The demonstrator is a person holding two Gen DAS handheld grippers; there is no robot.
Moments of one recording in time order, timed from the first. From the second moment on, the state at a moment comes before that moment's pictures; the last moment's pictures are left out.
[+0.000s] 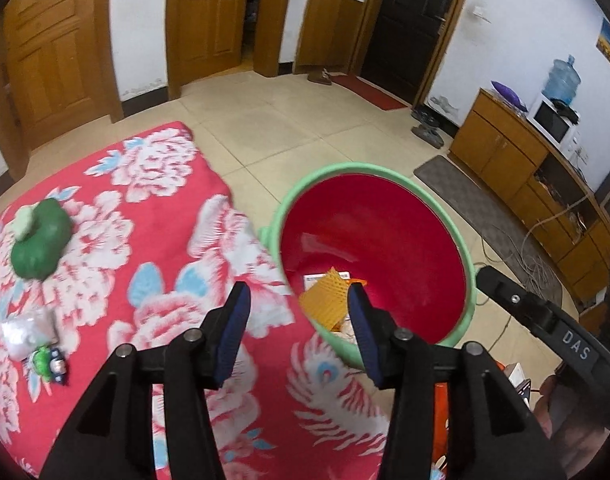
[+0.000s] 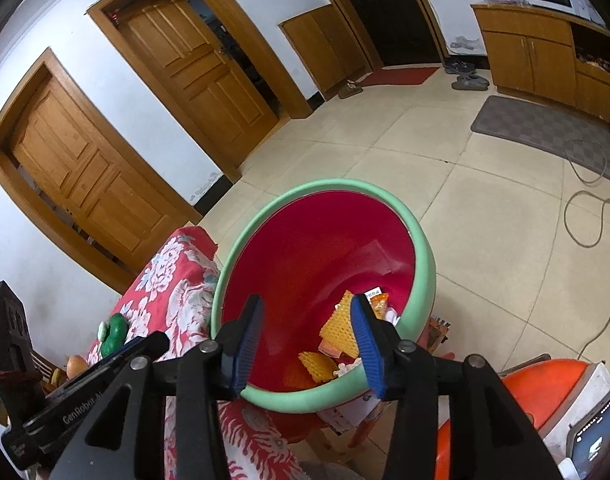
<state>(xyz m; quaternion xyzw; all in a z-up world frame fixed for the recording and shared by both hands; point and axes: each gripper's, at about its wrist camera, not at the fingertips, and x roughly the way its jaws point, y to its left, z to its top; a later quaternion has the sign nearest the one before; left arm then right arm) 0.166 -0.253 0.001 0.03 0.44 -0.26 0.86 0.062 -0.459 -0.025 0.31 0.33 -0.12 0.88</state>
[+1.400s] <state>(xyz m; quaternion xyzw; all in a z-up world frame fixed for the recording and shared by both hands) 0.213 -0.059 -0.045 -0.02 0.48 -0.04 0.88 0.069 -0.395 -0.010 0.25 0.35 -0.09 0.90</state>
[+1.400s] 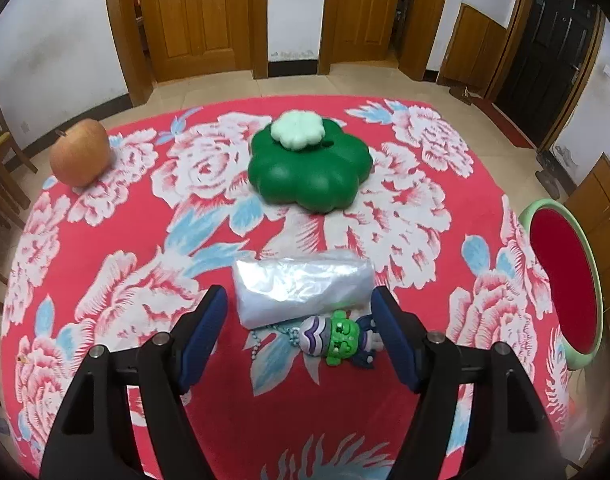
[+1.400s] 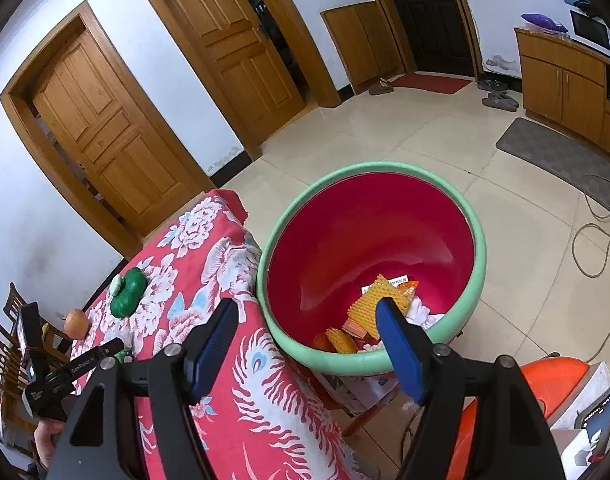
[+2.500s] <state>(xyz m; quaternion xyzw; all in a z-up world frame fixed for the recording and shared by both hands) 0.228 -0.056 -0.045 -0.07 0.45 -0.05 0.89 0.072 -0.395 -0.019 0.25 0.37 -0.09 0.89</state>
